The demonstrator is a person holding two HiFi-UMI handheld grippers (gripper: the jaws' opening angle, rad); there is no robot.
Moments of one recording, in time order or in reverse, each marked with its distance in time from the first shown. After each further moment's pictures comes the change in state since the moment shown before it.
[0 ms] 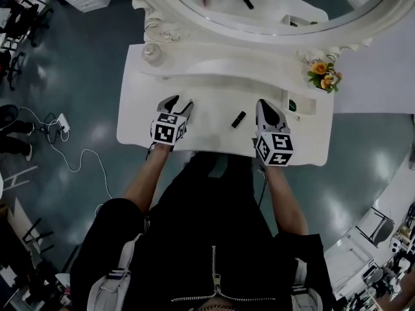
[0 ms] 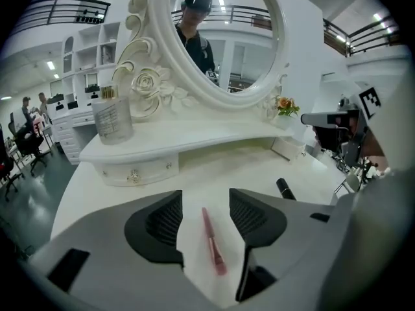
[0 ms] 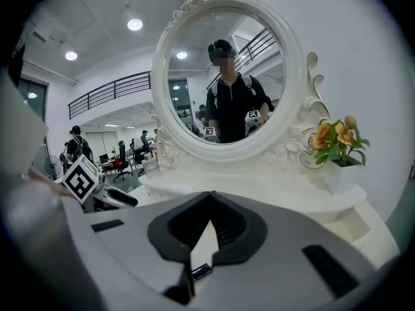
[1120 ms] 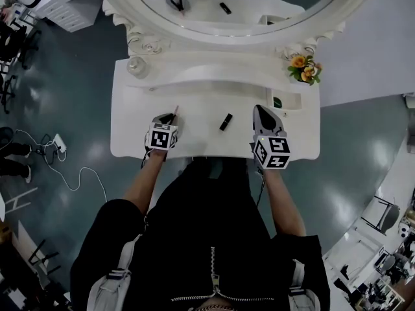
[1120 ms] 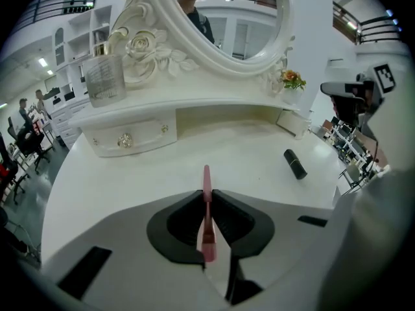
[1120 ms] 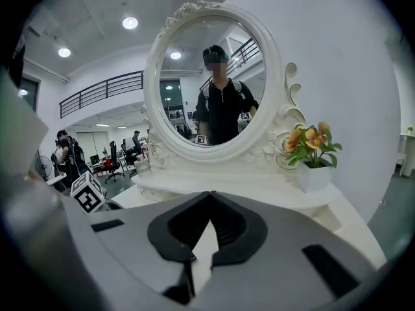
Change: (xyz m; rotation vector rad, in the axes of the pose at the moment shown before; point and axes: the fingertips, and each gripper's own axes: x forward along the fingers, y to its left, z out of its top) left arm 0.027 0.005 -0.059 0.011 0.170 0.025; right arm -0.035 -0.030 -0.006 0.018 -0.002 -0.075
